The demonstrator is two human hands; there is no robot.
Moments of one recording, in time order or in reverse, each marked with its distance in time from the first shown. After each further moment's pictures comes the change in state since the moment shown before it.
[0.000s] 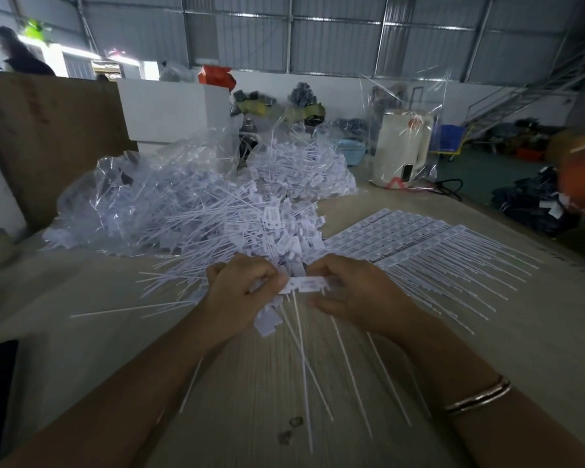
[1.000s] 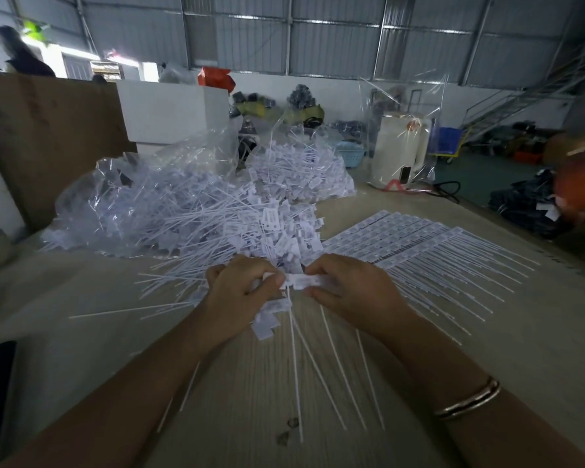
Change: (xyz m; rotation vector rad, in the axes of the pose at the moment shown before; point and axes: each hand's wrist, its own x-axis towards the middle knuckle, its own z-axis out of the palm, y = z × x) left_hand 0.001 0.003 -0.002 0.069 0.033 -0.046; right_hand 0.002 -0.002 0.003 -0.175 0.082 0.025
